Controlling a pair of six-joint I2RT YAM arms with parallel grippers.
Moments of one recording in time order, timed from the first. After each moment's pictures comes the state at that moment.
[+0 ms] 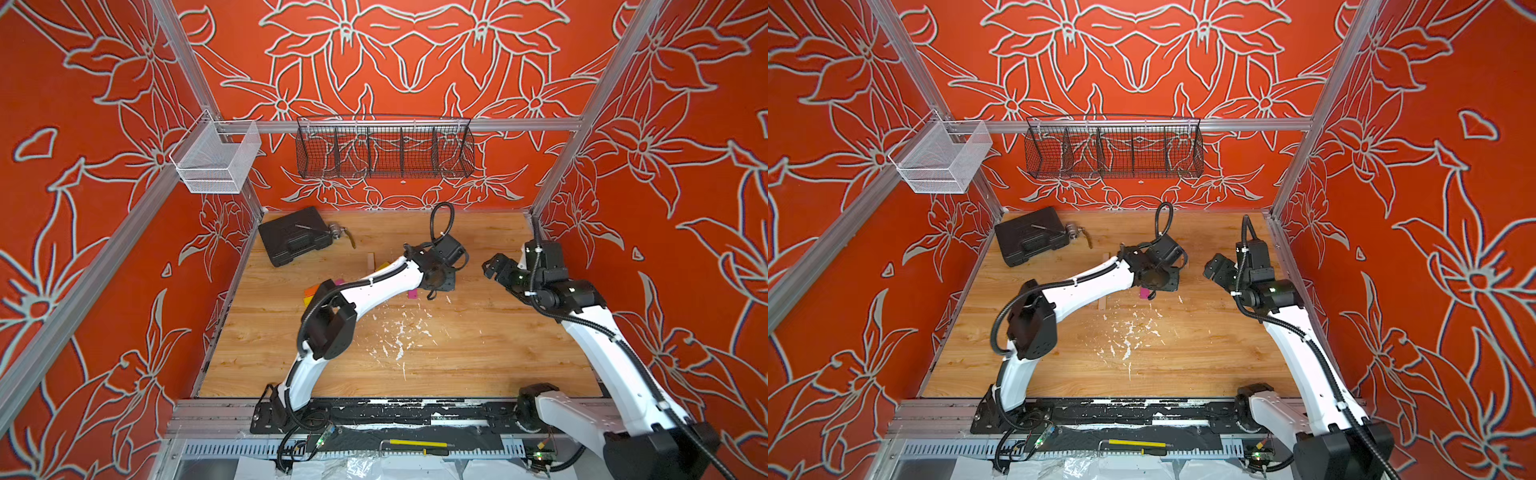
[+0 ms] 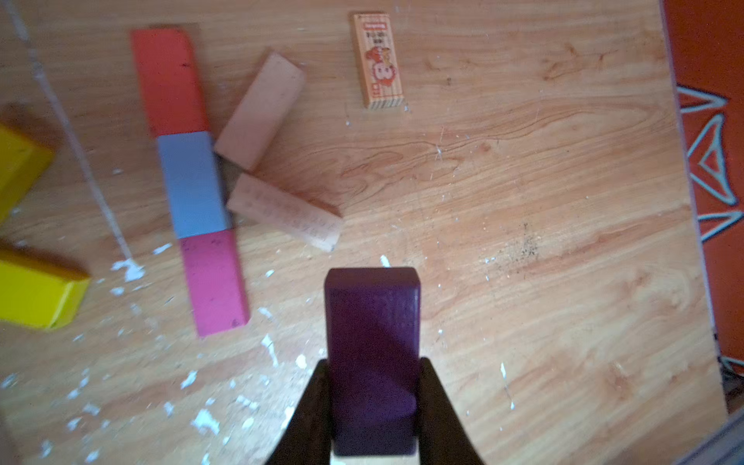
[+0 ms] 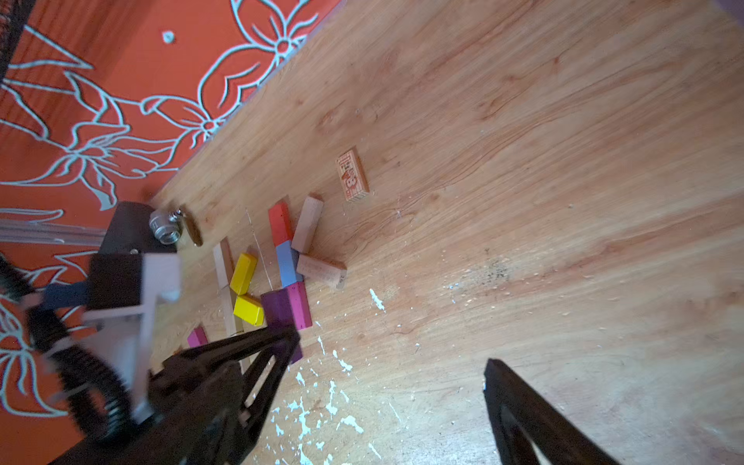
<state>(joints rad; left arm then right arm) -0.85 2.22 2.02 -0.83 -0.08 -0.68 0.16 1.00 1.02 -0.79 0.01 0.77</state>
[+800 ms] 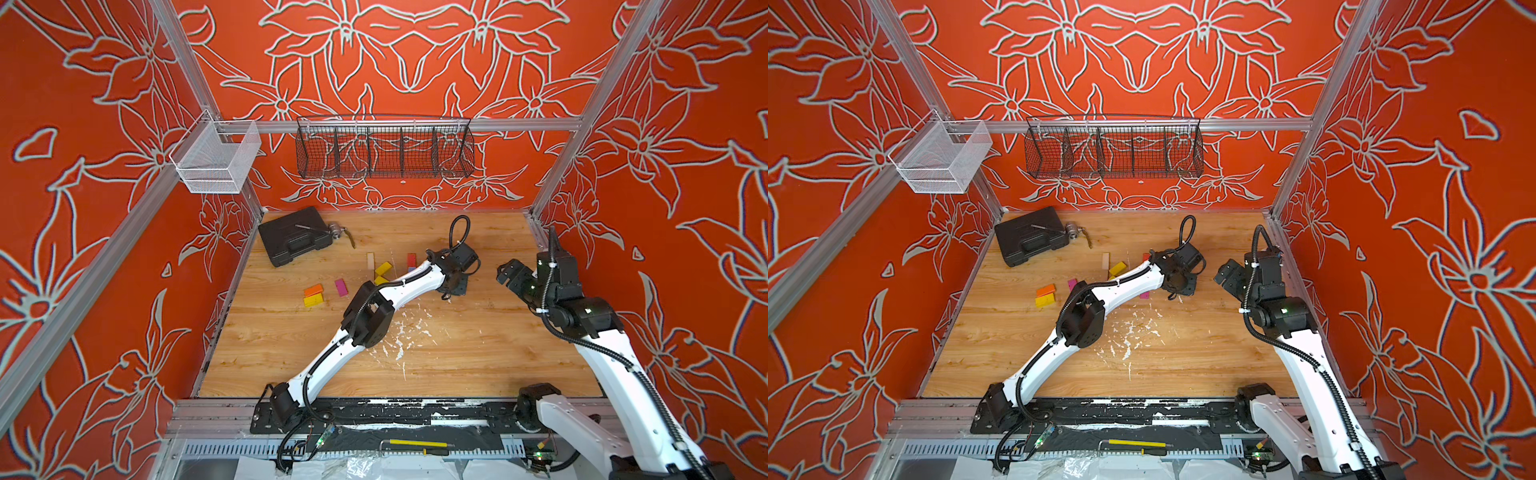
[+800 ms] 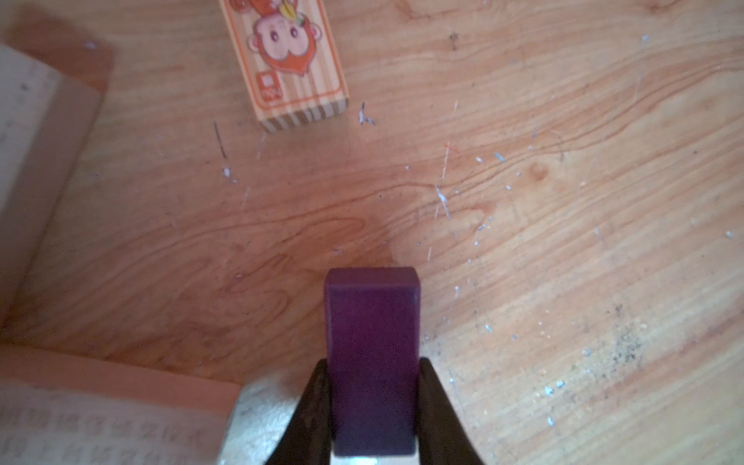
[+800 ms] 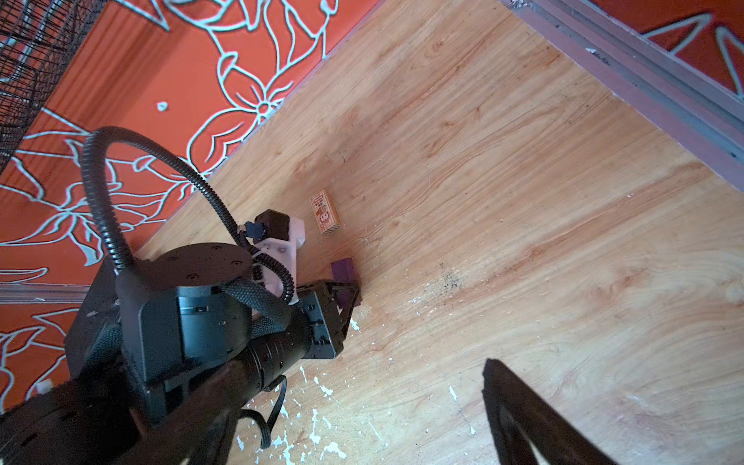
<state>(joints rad) -0.84 2.61 2.41 -0.88 -0.03 -0.60 0.16 0.89 1.00 -0.81 0.12 0.79</state>
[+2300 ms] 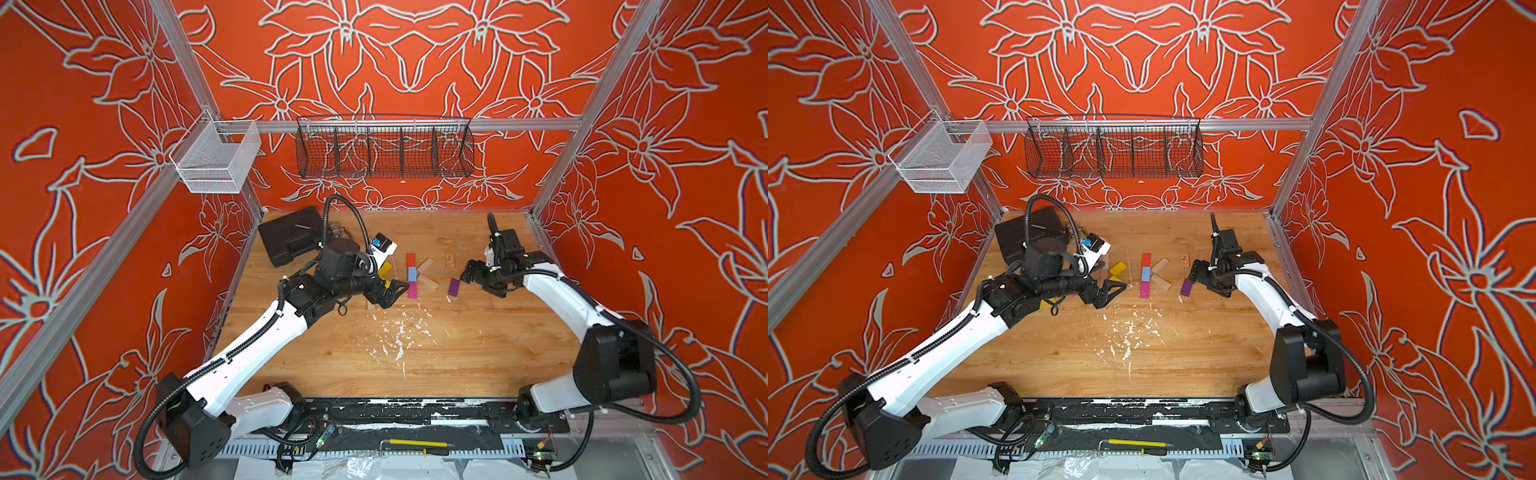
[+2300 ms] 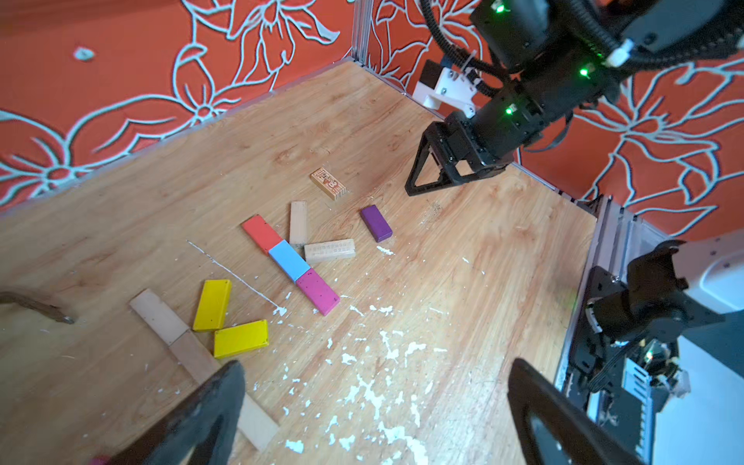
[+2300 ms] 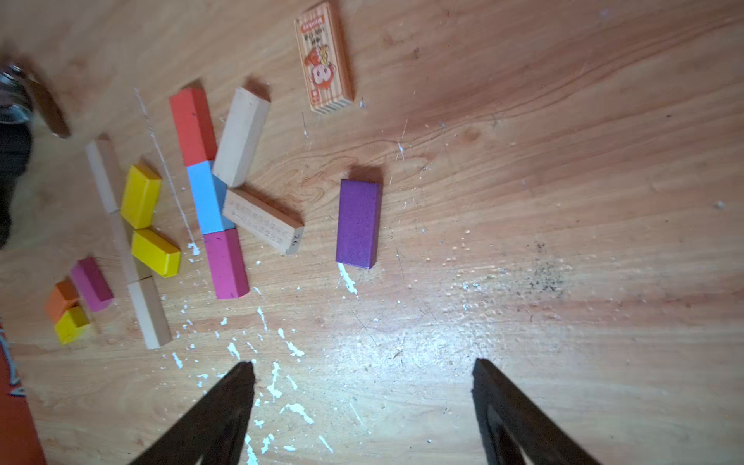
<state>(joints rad) -0.56 1.15 1.08 -0.45 0.34 0.05 0.19 1.53 1.14 -0.77 -0.17 0.53</state>
